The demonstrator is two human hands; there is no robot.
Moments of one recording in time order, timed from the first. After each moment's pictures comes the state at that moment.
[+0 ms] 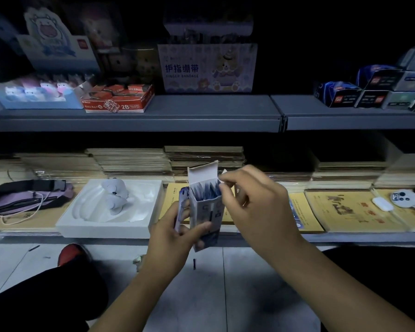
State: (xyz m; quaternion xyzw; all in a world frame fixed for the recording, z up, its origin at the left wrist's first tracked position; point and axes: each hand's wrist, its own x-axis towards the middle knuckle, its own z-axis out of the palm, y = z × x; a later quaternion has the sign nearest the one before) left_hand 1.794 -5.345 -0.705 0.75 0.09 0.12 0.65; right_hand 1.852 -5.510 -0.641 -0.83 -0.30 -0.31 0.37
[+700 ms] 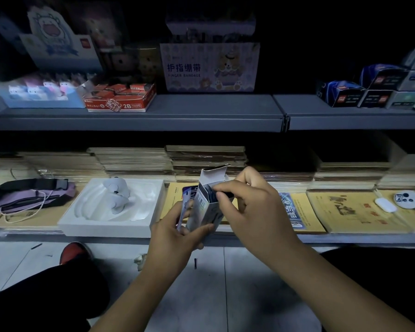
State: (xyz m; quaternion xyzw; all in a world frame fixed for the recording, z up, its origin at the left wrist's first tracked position) left_hand 1.792 -5.350 -0.697 0.79 0.13 0.13 0.58; right_hand 1.850 -5.509 -0.648 -0.85 -0.30 -0.21 0.39
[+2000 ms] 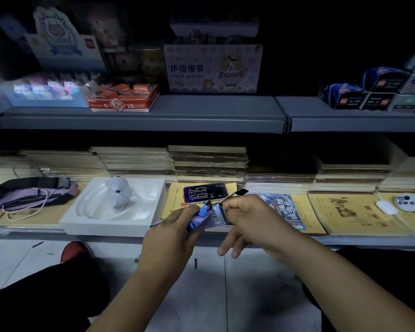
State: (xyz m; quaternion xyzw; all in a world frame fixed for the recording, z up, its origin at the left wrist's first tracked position) left_hand 1.790 -5.332 -0.717 0.96 0.04 0.21 0.17; right_hand 1.847 -5.510 -0.631 -0.77 -0.11 0.33 0.54
